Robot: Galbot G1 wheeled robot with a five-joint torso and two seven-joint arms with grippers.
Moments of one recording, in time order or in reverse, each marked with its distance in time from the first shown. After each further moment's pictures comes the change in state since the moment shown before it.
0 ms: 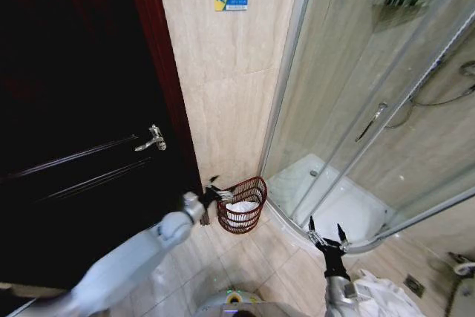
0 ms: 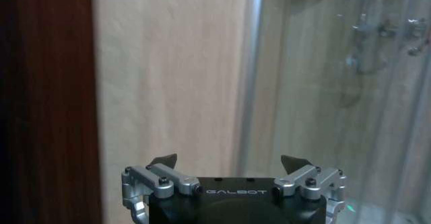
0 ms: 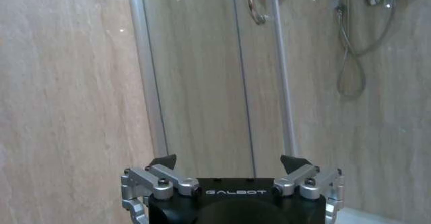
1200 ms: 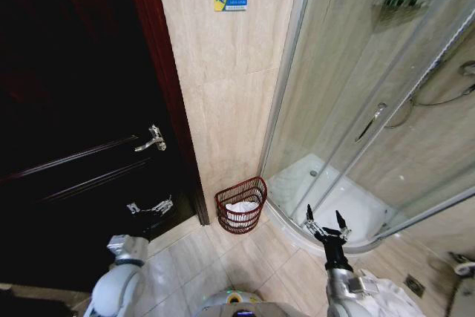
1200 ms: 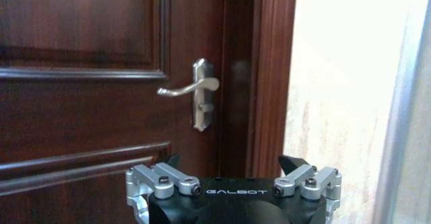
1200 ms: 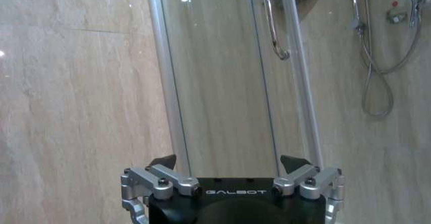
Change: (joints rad) left arm 0.726 -0.500 -0.777 -0.325 0.349 0.056 0.042; right arm -0.040 -0.009 -0.025 0.134 0.025 -0.025 -0.029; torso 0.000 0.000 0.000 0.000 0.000
